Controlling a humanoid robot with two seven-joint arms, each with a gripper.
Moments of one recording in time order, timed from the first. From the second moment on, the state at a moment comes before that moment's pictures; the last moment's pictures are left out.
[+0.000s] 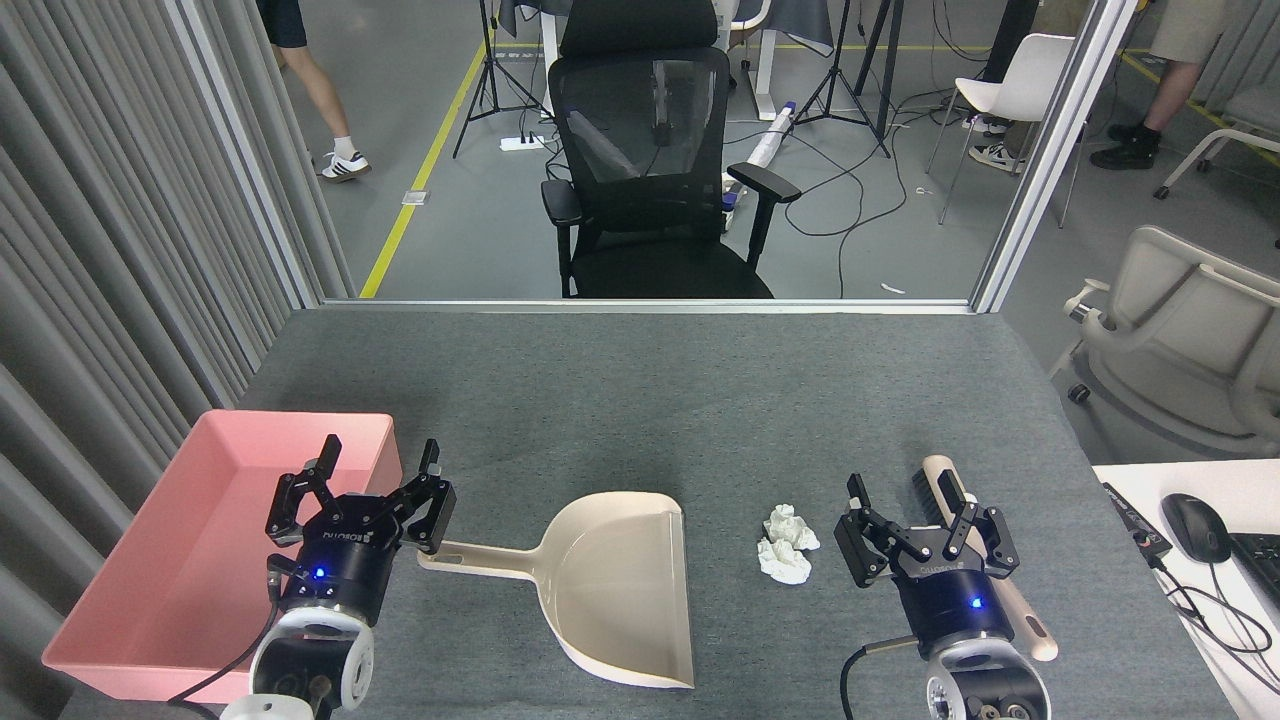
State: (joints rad) left arm -0.16 0.10 -0.06 -1.53 -1.42 0.02 0.05; right arm -0.13 0.13 -0.25 -1.48 1.58 -0.33 -0.02
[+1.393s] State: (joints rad) left arm -0.10 -0.10 -0.04 -1.62 -0.16 -0.10 0.00; right arm 0.14 0.03 -0.54 -1.62 1.47 -0.53 -0.04
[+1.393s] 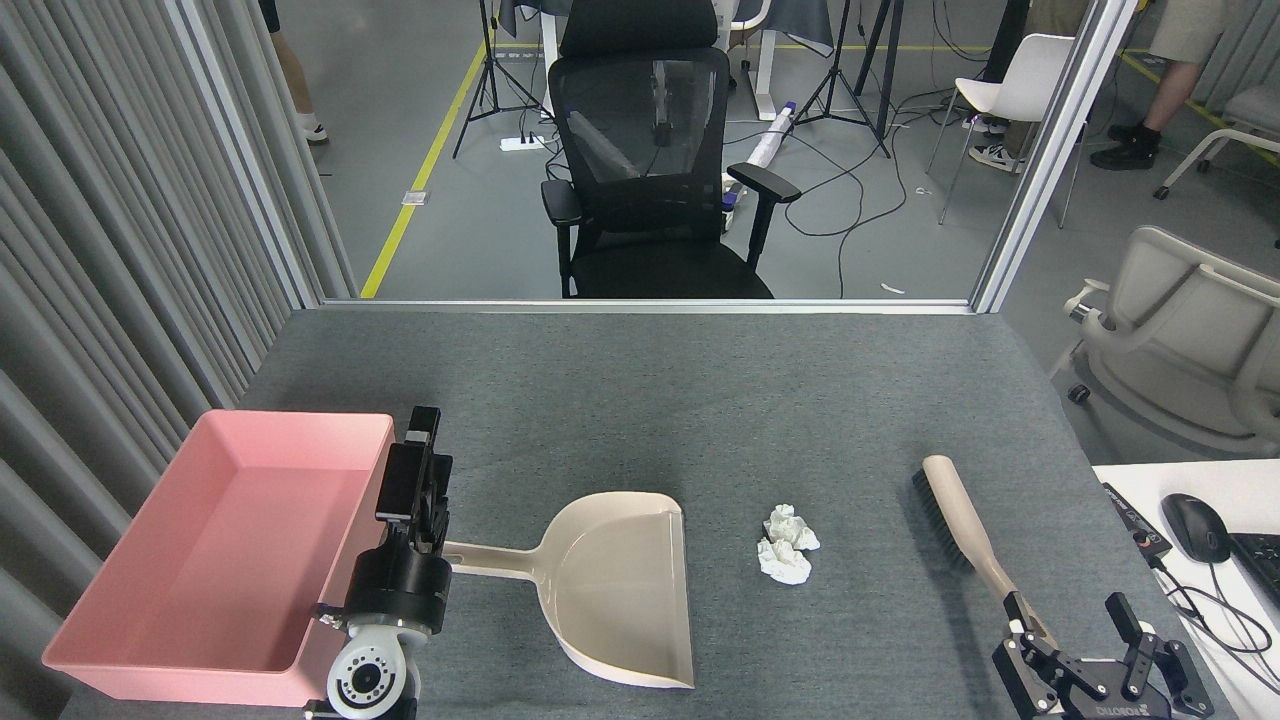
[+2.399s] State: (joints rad) left arm -0.05 -0.10 -0.04 -1.48 -0.29 -0.14 -0.04; right arm 0.13 0.00 -0.52 -1.43 1.55 -0.49 -0.10
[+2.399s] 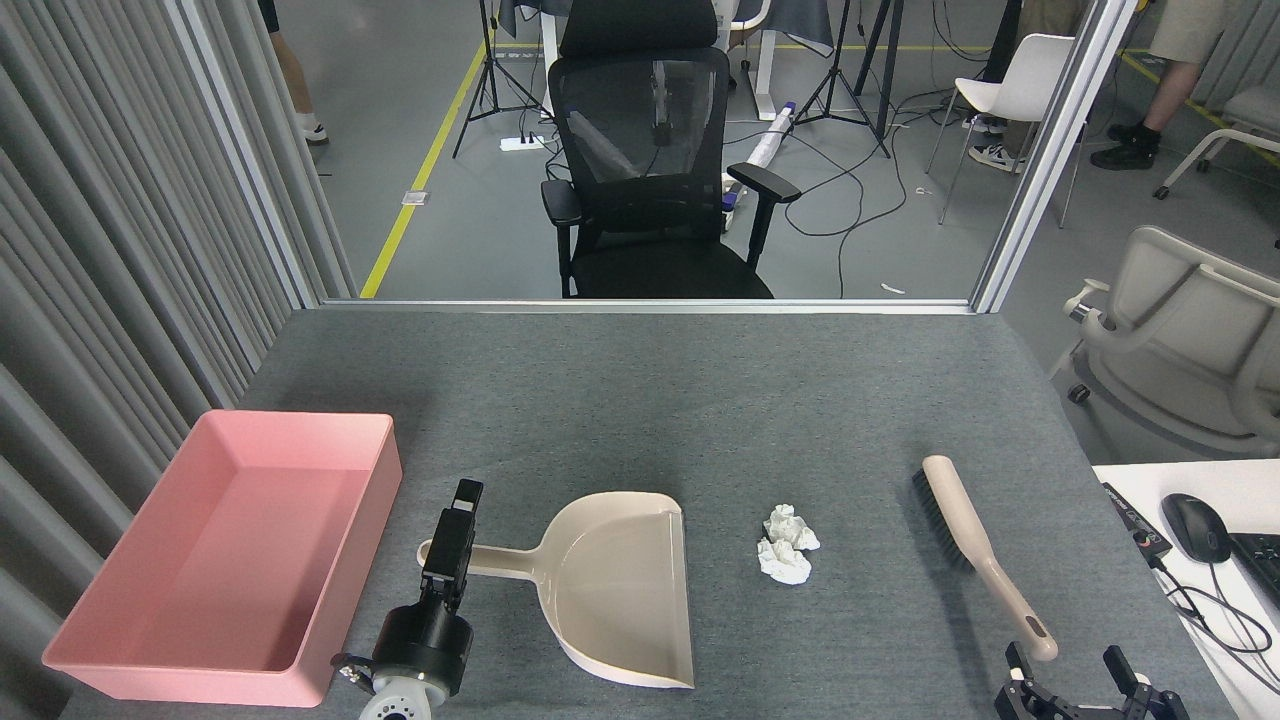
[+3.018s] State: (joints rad) left arm -0.05 -0.10 -0.04 -1.46 -0.29 -0.14 -0.04; right arm 0.09 -0.01 -0.47 -1.38 1.57 -0.48 -0.10
